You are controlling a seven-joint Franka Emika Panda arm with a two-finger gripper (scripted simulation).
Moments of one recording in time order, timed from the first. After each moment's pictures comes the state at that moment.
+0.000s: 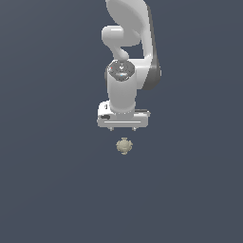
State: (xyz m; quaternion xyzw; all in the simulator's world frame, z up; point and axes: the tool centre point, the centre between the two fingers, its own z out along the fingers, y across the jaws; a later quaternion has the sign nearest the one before) arm -0.011 0.006 0.158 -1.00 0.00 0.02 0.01
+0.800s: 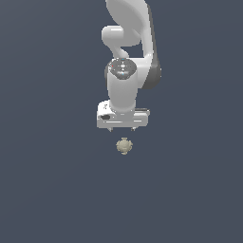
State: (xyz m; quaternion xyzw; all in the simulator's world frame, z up) arm -0.007 0.003 0.163 -1.00 -0.02 0.02 0.00
